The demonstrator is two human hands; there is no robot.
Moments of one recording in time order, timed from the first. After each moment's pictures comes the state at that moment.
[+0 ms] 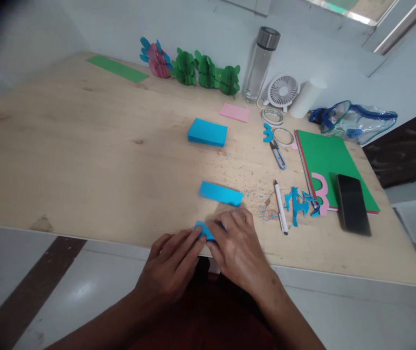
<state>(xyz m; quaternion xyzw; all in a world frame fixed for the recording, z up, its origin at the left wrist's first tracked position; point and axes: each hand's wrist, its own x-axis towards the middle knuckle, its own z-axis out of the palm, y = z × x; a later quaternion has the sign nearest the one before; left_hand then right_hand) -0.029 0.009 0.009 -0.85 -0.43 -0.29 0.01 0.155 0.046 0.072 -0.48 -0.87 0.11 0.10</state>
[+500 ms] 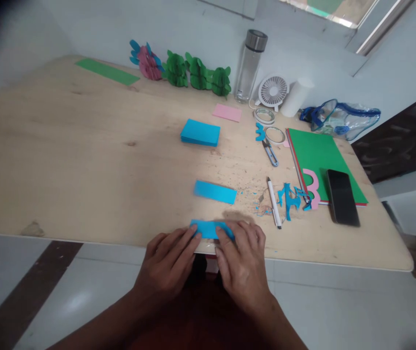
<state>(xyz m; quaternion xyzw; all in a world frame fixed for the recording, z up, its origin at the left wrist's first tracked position) -0.029 0.009 0.003 -0.86 -0.41 -0.31 0.03 0.167 -0.003 0.049 -0.55 -0.80 0.00 0.23</state>
